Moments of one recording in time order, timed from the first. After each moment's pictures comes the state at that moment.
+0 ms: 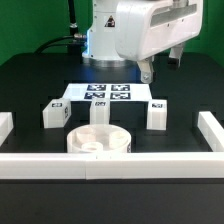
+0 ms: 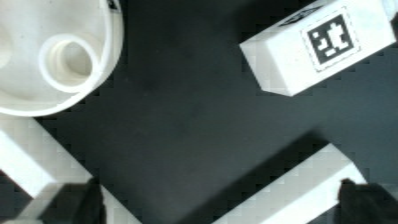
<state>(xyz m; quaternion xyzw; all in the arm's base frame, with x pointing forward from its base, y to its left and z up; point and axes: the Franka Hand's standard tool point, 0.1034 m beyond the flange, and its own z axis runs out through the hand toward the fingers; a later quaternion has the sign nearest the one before) 0.566 0.056 0.114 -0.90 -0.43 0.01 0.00</state>
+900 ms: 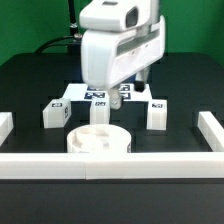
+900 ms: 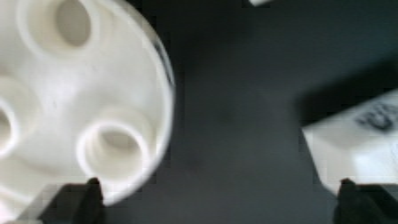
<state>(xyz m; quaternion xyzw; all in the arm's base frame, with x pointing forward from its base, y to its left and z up) 0.567 -0.010 0.061 -0.87 -0.50 0.00 0.01</state>
